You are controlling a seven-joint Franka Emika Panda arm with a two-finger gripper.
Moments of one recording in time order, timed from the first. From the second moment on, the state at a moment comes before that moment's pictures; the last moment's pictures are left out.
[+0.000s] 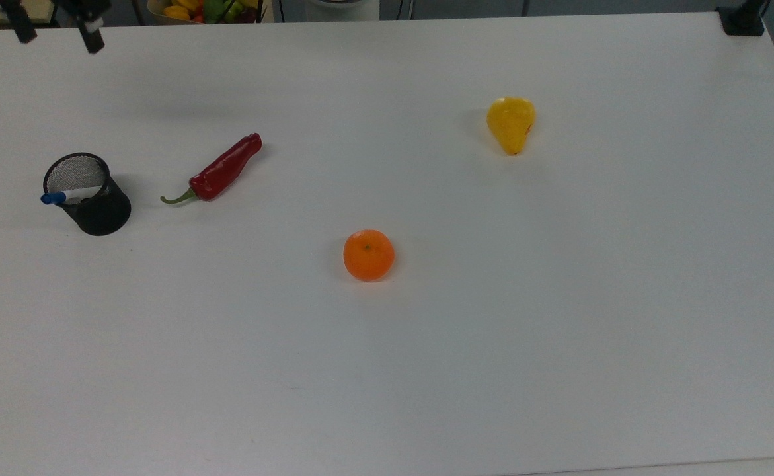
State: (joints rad) arm 0.02 0.07 -0.45 -1.62 0.24 1.96 -0.26
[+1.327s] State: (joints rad) arm 0.05 -0.01 0.00 -1.49 0.12 1.54 0.09
